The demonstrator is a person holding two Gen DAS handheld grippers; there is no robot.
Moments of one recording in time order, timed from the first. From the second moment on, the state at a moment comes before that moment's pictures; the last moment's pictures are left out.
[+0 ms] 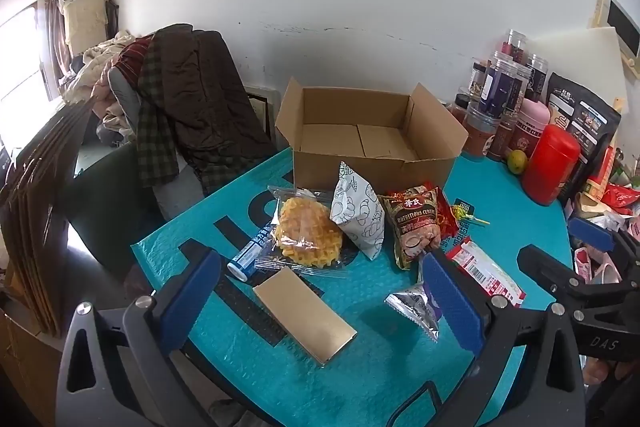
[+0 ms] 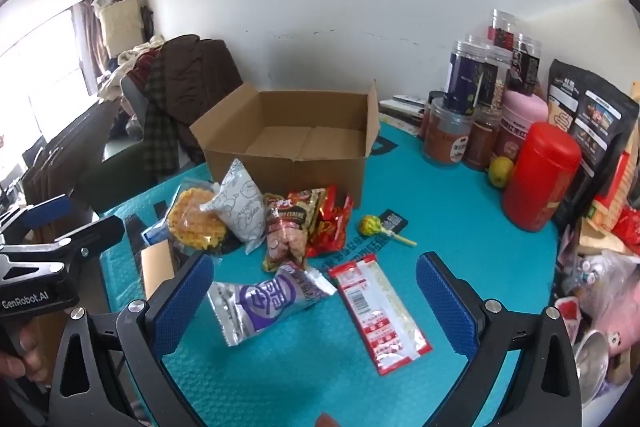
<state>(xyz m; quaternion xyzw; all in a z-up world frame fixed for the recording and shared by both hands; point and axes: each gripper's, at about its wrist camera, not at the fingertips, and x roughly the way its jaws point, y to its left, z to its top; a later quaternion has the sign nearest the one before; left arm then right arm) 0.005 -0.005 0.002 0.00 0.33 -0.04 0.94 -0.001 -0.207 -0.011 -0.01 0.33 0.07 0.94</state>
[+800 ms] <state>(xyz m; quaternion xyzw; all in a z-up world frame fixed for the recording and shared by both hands) 0.024 0.012 -0.077 -0.02 0.42 -0.08 0.91 -0.004 -0.186 -0.089 0.02 0.39 0.03 0.92</state>
